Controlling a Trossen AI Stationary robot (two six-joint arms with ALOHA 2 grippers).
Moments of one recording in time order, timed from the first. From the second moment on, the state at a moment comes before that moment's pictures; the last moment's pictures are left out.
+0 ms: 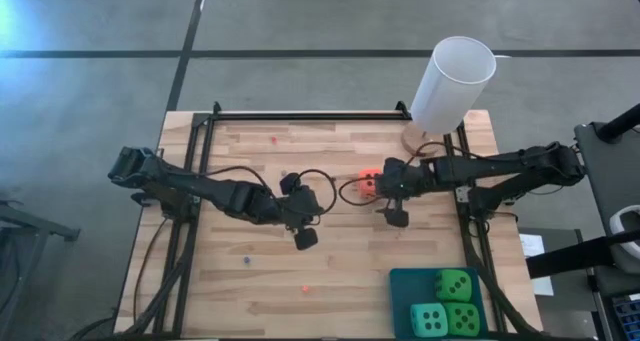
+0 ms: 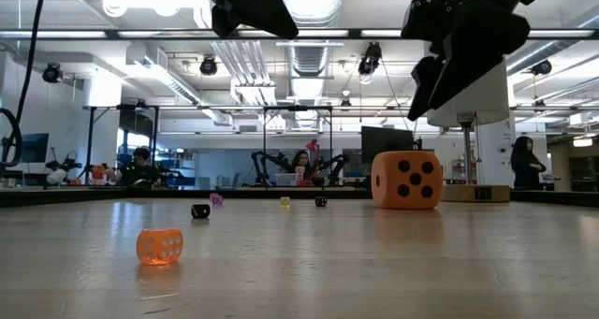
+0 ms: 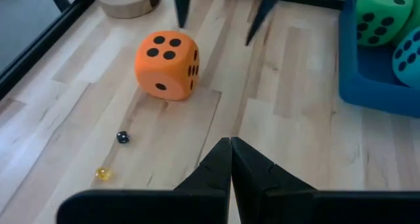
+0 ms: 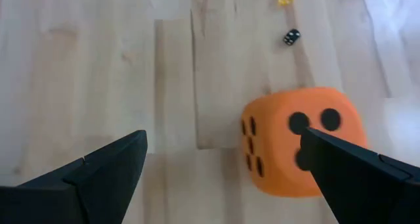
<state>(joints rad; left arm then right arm) -0.26 1.57 1.24 -0.43 -0.41 -0.36 0.00 1.24 0.85 -0.58 0.05 0.05</state>
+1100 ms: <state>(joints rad) -0.27 1.35 1.03 -0.27 -0.56 -0.31 -0.07 1.23 0.86 -0.60 0.04 -0.03</state>
